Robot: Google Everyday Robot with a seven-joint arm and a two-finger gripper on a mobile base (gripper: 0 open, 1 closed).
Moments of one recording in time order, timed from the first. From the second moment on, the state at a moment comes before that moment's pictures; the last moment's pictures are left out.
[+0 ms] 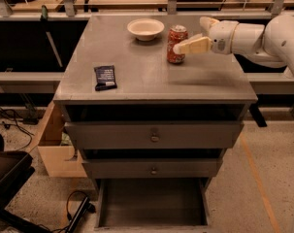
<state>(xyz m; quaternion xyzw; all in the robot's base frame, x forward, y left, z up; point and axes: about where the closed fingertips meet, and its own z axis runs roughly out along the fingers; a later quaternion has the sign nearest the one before) 0.758 -0.137 0.934 -0.38 0.65 0.28 0.59</state>
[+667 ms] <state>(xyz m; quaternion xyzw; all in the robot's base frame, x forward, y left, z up) 0.771 -0.095 0.920 -0.36 0.64 0.32 0.60</state>
